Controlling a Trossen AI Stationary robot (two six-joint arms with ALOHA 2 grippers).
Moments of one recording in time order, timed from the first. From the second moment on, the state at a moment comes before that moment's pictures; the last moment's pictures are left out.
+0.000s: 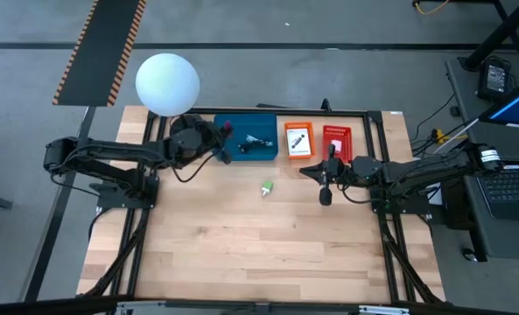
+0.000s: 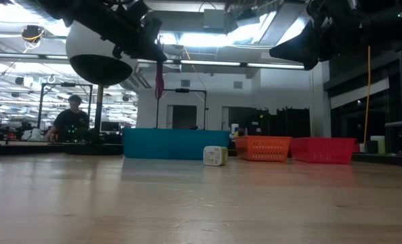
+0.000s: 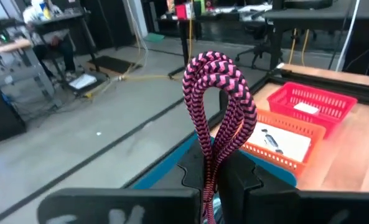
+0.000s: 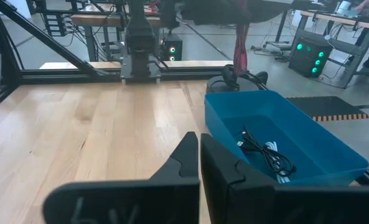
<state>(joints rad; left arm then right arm) 0.19 1.14 0.66 0.23 -0.60 -0.06 0.06 0.95 0.37 0.42 0.27 0.00</state>
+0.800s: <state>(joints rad) 0.45 1.48 1.25 -0.59 -0.30 -0.12 0.02 0.95 0.37 0.44 0.27 -0.01</state>
